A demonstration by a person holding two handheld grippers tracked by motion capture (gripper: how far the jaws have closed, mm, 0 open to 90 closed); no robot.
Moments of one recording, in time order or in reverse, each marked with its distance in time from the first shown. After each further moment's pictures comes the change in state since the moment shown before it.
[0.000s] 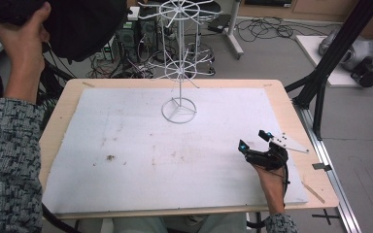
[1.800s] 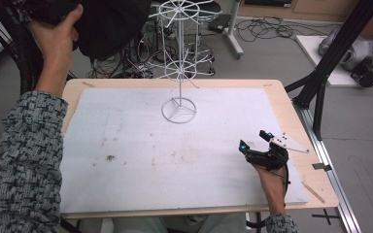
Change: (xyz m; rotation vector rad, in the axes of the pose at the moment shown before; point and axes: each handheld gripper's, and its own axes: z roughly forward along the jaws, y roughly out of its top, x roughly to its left) left arm -0.017 -0.025 0.048 0.041 -0.040 -0.016; right arm -0.001 0.000 -0.001 0.006 -0.015 -0.011
